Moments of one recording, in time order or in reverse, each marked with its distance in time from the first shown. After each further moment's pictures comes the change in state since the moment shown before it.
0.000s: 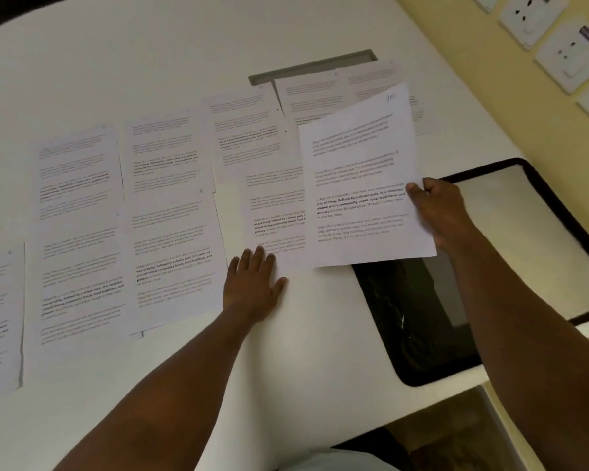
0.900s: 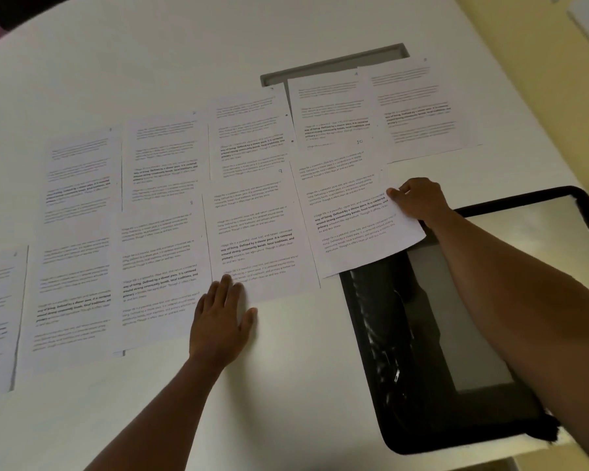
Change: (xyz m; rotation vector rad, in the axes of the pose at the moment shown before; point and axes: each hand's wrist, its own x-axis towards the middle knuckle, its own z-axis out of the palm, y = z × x) left_hand -0.011 -0.003 0.006 -0.124 0.025 -0.284; right_hand 0.174 0.026 0.037 -0.590 -0.222 -0.061
